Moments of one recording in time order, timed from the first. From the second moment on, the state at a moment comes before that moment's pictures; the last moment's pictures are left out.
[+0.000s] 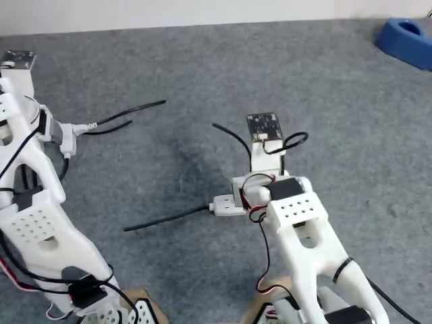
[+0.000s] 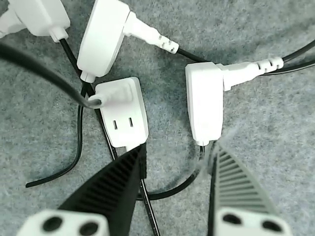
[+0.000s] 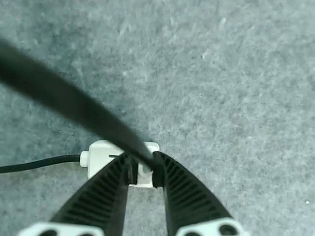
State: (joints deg) left arm -35.6 32.7 -34.0 85.5 -20.4; right arm -23.1 -18.0 51.5 47.9 -7.6
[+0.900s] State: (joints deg) left arm -35.6 32.7 -34.0 85.5 -20.4; right arm -25.1 -18.2 53.8 54.9 2.5
